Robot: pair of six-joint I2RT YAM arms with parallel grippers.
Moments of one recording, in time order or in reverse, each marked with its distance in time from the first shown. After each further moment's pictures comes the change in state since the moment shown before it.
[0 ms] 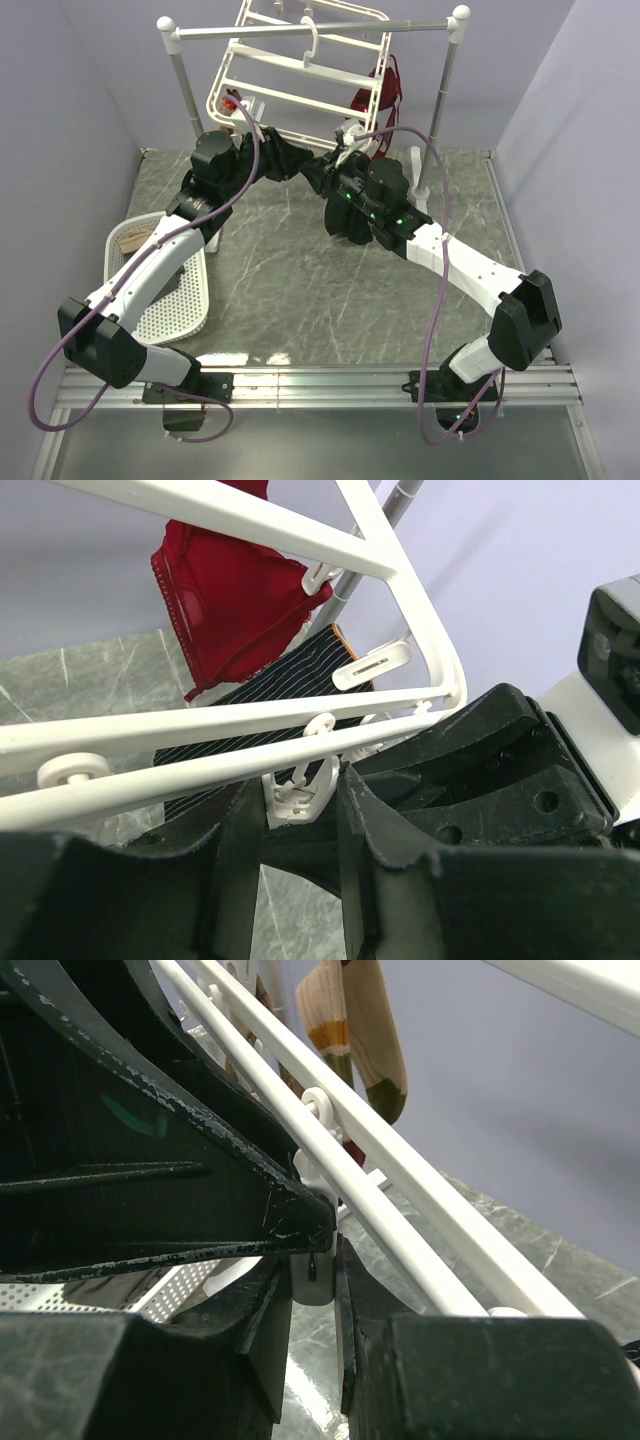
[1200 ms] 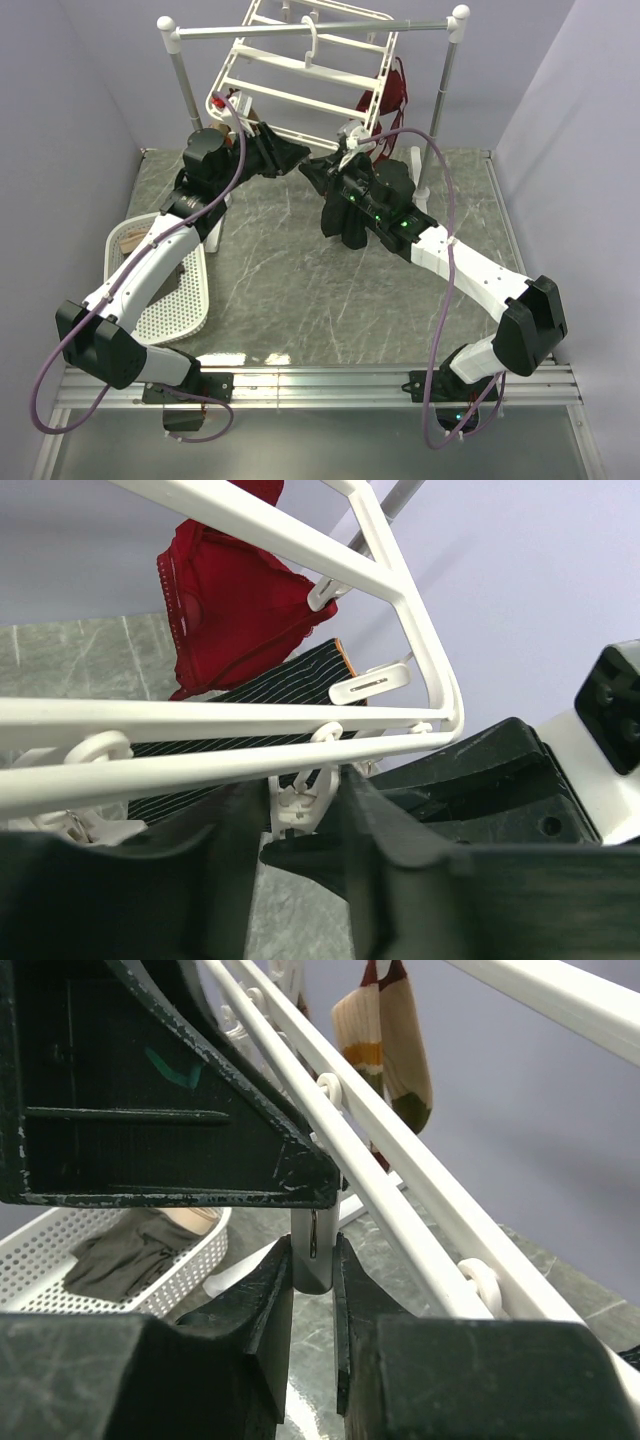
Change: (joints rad) left arm 0.036 -0.008 0.002 0.010 0.059 -0.149; right arm -0.003 -0.036 -0.021 0.015 -0.036 -0.039
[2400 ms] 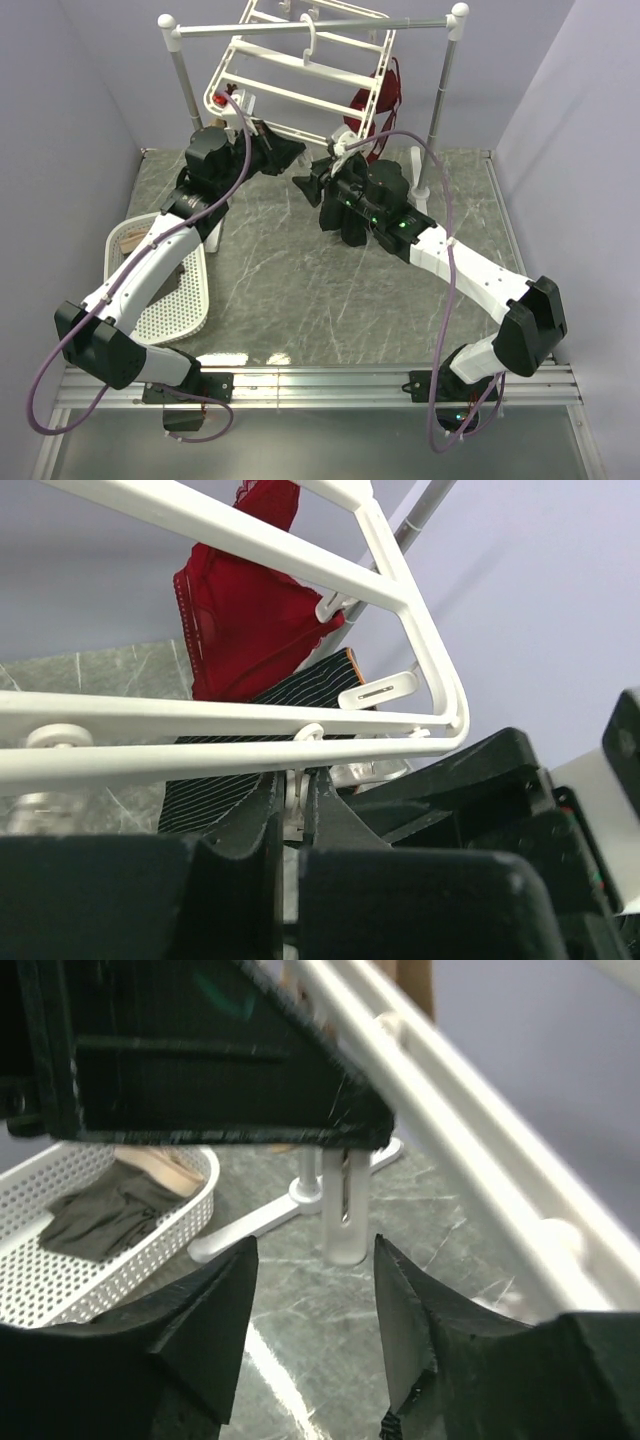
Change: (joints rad) left arm -0.027 0.000 0.031 -0.040 -0.104 0.105; right arm 0.024 -0.001 0.023 -0.102 0.013 -0.091
